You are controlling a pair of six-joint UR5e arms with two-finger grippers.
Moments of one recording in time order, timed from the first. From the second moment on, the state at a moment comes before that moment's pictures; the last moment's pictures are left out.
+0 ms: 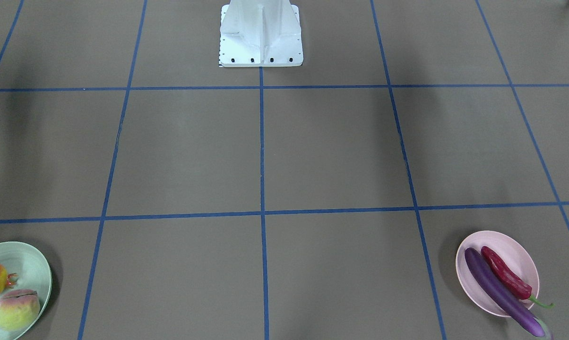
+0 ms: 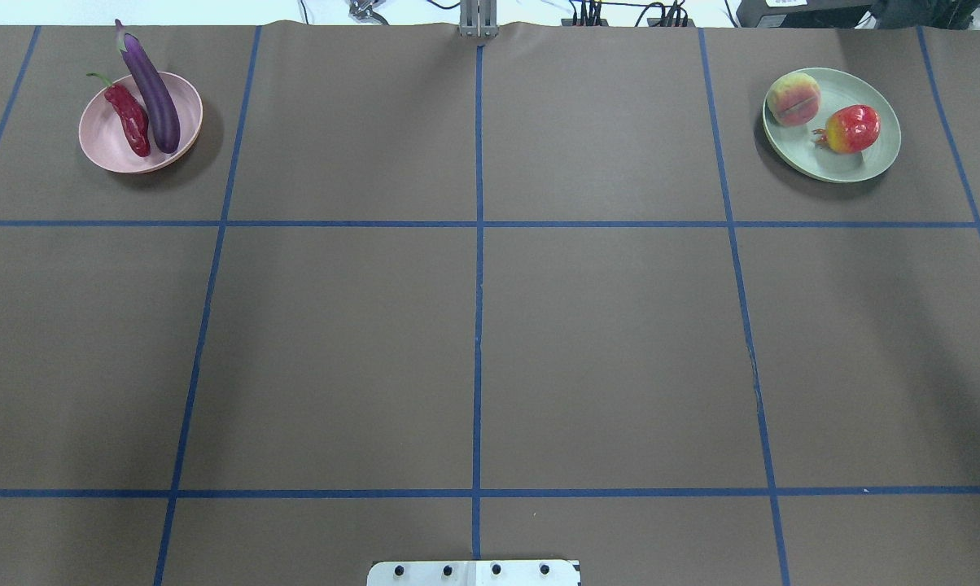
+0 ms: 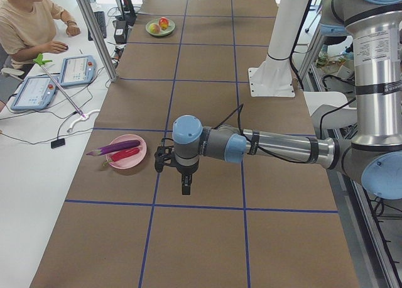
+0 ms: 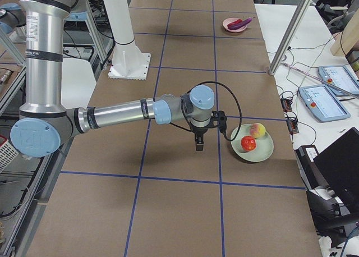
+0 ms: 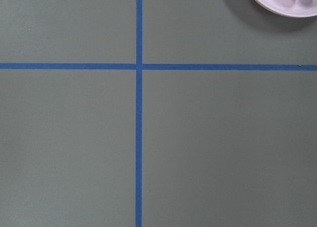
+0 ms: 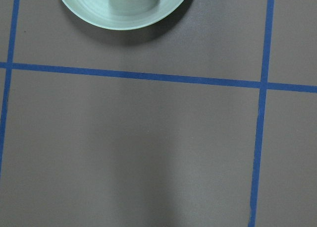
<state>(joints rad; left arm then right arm) -1.48 -1.41 -1.83 -1.65 -2.31 -0.20 1.39 -1.66 1.86 -1.54 2.39 0.21</state>
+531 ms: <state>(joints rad) -1.48 -1.41 -1.79 -1.64 -2.32 -0.19 1.37 -1.66 1.86 -1.57 2.39 0.15</state>
